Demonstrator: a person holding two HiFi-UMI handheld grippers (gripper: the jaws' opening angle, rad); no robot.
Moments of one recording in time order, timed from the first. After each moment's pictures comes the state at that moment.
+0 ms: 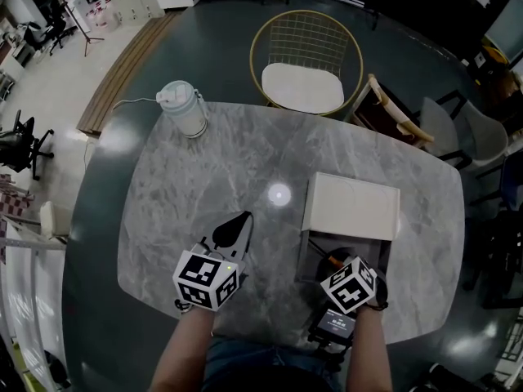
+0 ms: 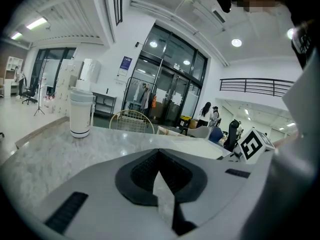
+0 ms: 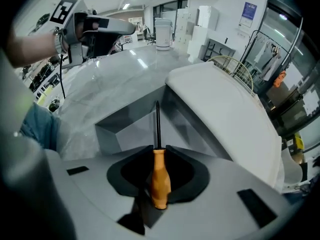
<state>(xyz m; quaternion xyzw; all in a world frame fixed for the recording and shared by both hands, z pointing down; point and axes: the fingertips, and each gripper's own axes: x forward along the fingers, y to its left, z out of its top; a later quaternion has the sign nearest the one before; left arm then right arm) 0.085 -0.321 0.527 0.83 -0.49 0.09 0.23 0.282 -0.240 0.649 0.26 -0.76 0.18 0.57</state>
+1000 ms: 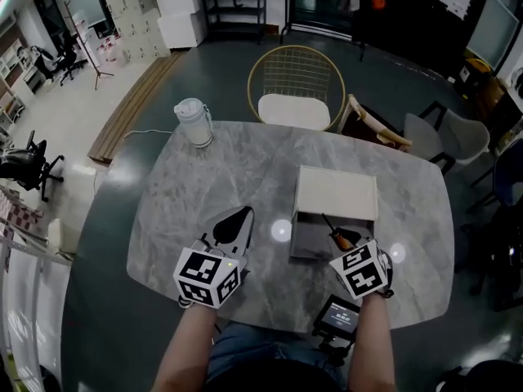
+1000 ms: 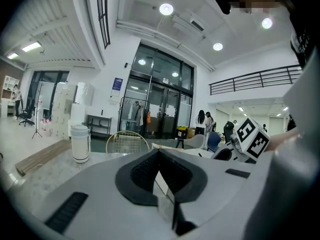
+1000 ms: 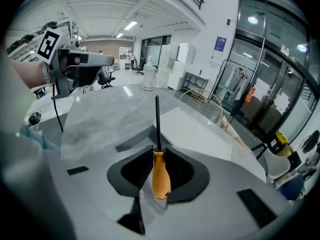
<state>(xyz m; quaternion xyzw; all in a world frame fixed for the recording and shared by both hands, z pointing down) 0.109 -0.259 0.441 0.85 -0.50 0.05 0.12 0.296 -0.246 0.539 0.39 -0.81 0.11 0.43</state>
